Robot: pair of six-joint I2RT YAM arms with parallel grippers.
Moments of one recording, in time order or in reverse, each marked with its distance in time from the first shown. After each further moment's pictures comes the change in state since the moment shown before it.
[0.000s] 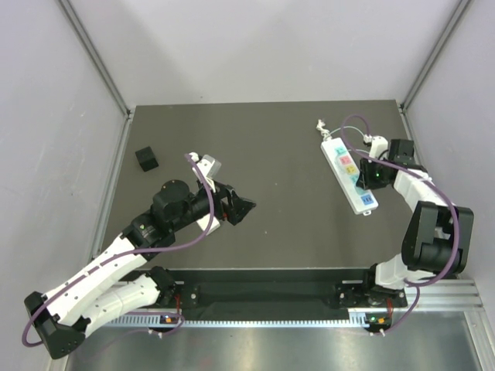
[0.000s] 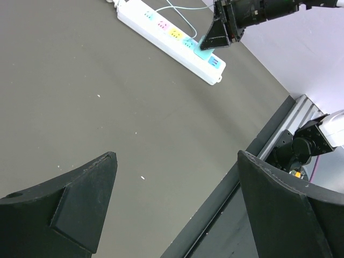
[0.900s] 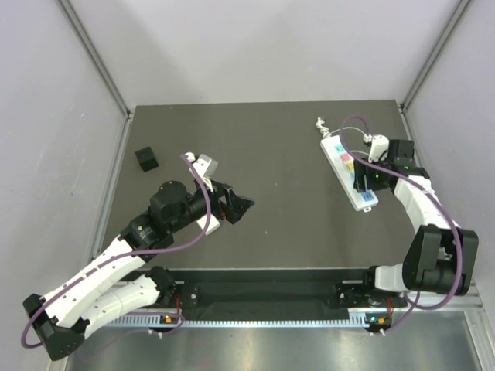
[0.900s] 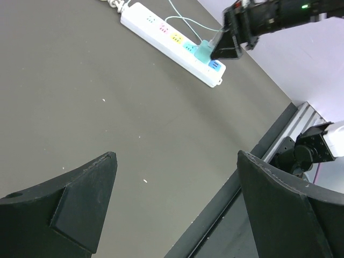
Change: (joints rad) left arm 0.000 -0.019 0.000 0.000 -0.027 -0.002; right arm 0.064 -0.138 -0.020 -0.069 0.101 0.033
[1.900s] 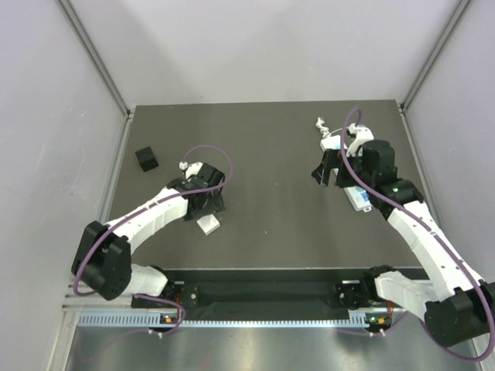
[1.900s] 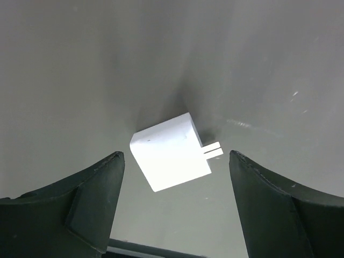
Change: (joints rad) left arm 0.229 0.581 0.120 -0.527 -0.461 -0.423; right arm 0.410 -0.356 0.044 0.007 0.068 0.551
